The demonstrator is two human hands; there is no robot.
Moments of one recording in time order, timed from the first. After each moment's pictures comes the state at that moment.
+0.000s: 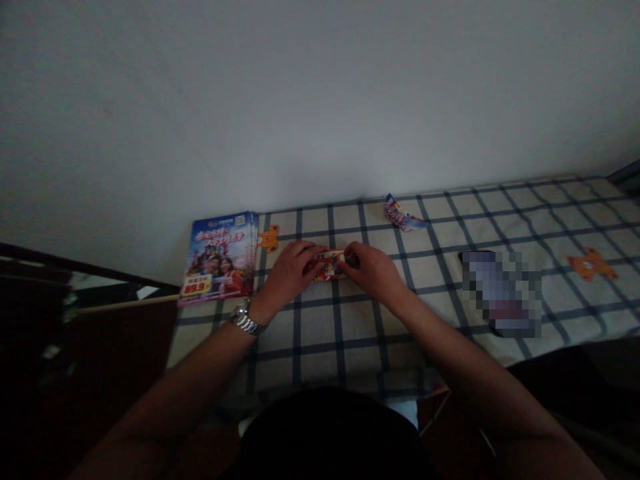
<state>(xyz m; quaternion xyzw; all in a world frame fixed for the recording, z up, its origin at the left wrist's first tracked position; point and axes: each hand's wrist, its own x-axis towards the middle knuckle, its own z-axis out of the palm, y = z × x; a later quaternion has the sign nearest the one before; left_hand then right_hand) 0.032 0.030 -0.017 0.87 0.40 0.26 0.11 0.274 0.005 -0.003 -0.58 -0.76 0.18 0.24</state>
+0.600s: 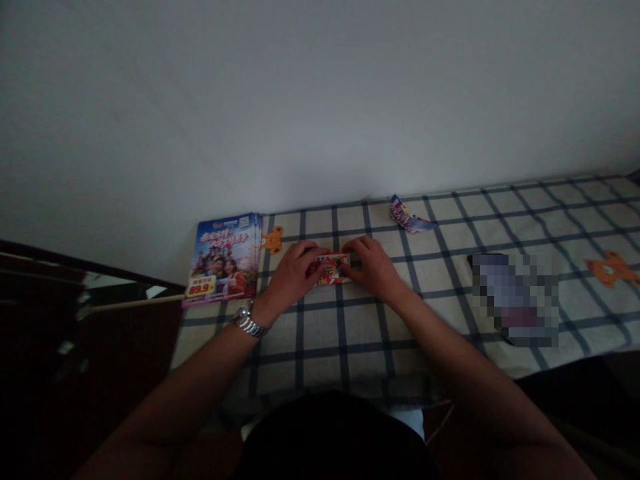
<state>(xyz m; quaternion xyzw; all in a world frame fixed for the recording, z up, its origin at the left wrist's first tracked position) 0.031 0.028 -0.019 0.86 0.41 0.27 0.12 0.274 0.018 -0.017 -0.50 -0.80 0.15 0.30</state>
